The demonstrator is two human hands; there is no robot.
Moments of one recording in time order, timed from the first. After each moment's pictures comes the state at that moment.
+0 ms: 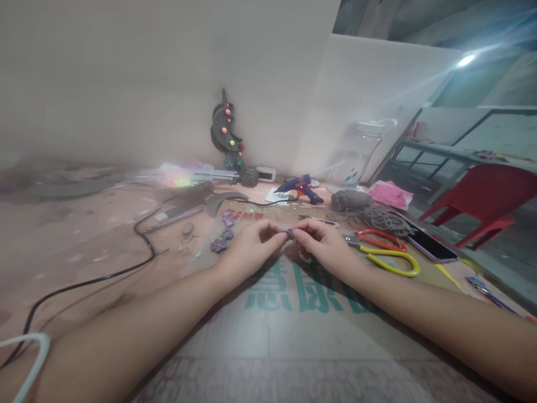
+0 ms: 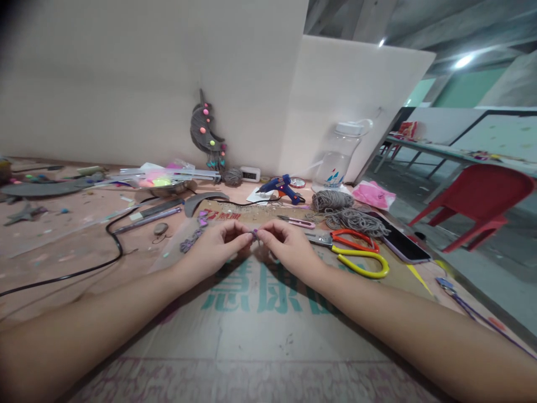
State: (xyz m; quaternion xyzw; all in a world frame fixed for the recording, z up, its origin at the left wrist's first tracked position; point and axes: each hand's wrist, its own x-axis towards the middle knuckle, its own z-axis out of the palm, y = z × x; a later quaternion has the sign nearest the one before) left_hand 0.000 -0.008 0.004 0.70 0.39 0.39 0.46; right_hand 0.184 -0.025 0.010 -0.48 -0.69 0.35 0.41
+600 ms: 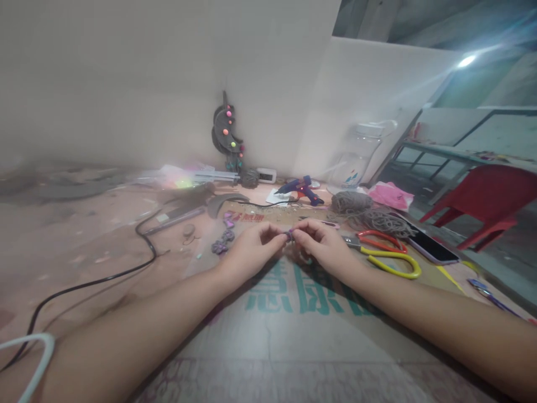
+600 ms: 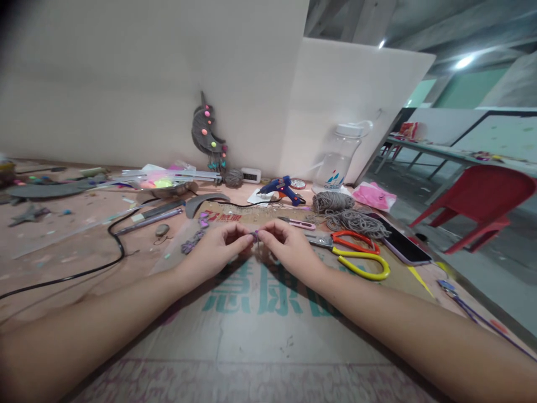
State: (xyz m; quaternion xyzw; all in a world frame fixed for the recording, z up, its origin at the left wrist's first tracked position) left_hand 0.001 -0.007 0.003 0.70 0.39 0.38 0.45; right_hand 0.185 -0.024 0.007 -0.48 -0.68 0.36 0.42
